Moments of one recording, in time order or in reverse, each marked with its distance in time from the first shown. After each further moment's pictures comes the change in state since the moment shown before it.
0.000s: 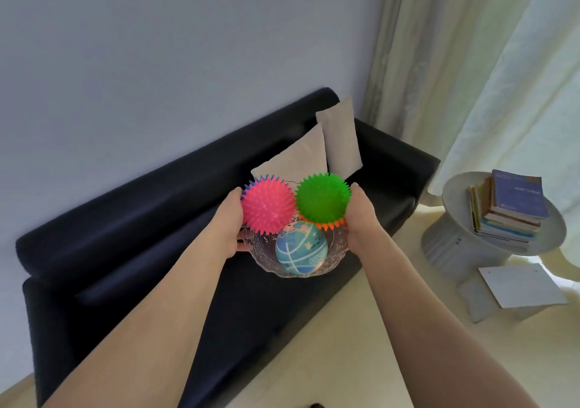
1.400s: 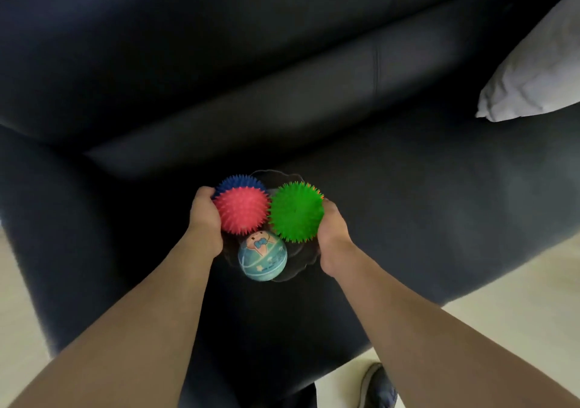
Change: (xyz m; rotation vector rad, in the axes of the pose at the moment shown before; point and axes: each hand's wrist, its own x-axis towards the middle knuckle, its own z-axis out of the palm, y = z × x) left_hand 0.493 -0.422 -0.430 -0.433 0.366 -0.496; right_hand 0.224 0.627 0.347 -0.521 0.076 0.613
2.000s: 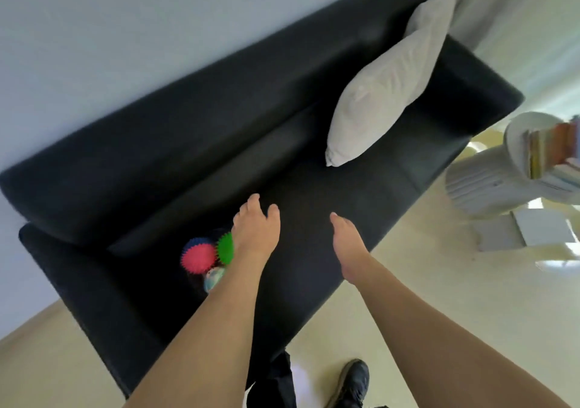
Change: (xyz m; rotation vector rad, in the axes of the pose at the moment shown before) left_hand -0.350 0.055 0.114 0.994 -0.195 0.815; right_hand -0.313 -0.099 -0.203 0.032 0.207 -0.218
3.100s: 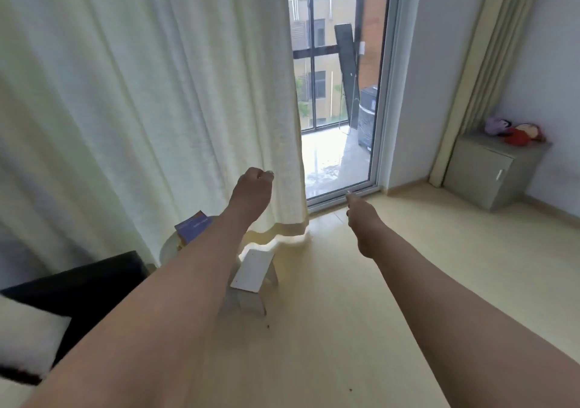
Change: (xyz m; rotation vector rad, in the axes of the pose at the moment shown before) left_hand -0.593 0.627 0.477 0.076 -0.752 1.171; right_hand -0.249 0.225 -0.858 0.841 0.900 -0.402
